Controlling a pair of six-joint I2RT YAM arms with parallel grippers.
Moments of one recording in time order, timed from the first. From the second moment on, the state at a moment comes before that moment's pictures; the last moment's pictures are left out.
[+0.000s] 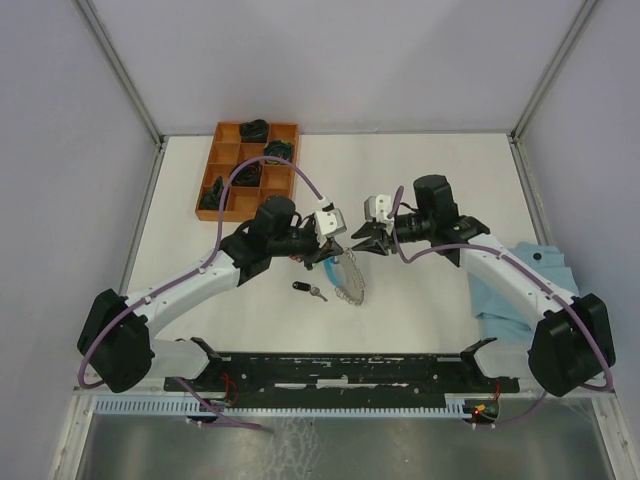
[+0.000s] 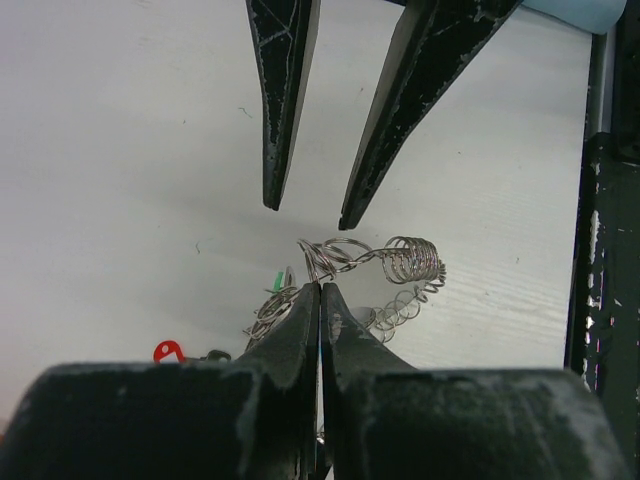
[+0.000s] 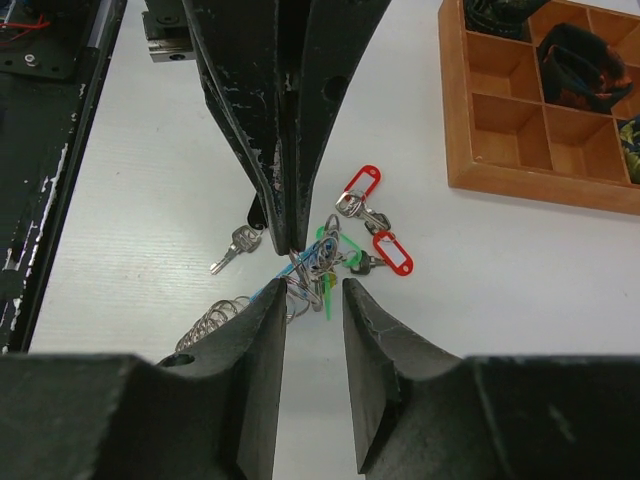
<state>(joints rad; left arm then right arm) -0.72 1.30 0.89 -0.06 0.54 0.33 0.45 1.30 0.94 -0.22 -0.98 -0.71</state>
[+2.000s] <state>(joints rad) -0.69 1.25 0.50 0.72 0.56 0.17 0.51 1.39 1.02 -0.37 -0.97 -0.79</state>
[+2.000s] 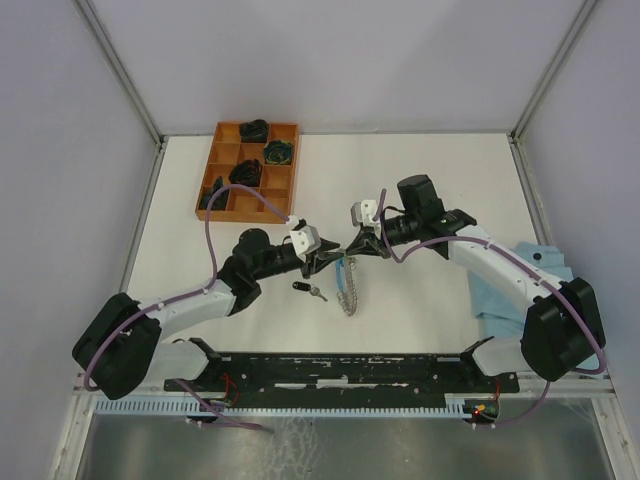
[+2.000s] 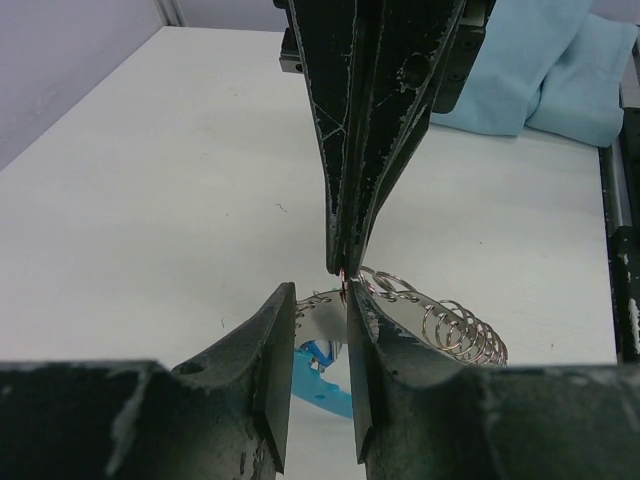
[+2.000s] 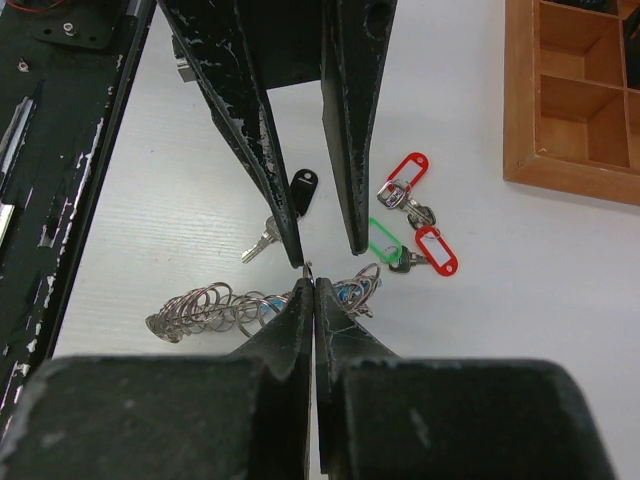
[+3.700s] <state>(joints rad) -0.68 1.33 0.49 0.76 0.63 0.11 0.47 1.31 0.99 -0.33 -0.96 -0.72</state>
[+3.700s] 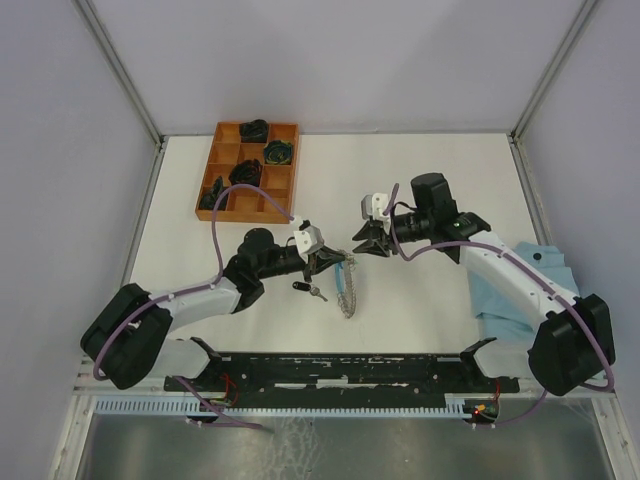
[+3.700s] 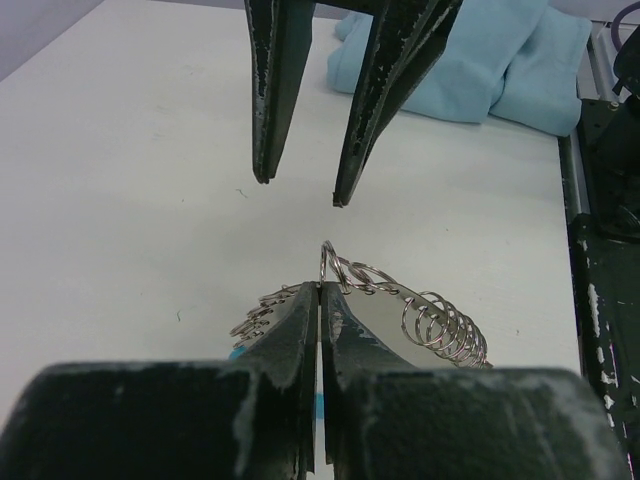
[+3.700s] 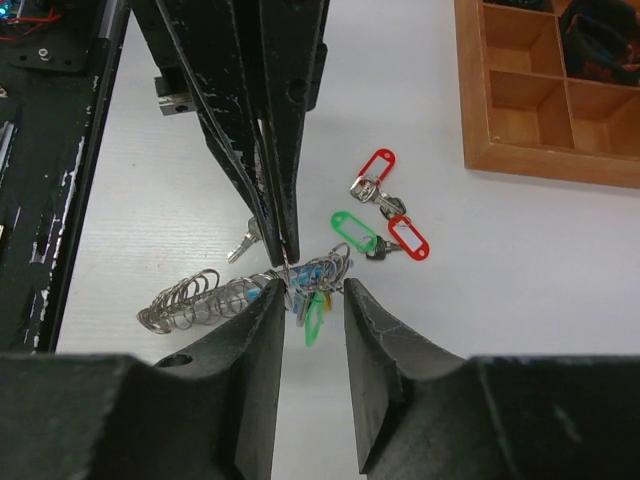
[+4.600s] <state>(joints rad) -0.68 1.32 0.50 0.73 0.61 0.11 0.48 1.38 0.99 -0.48 -1.00 -0.73</state>
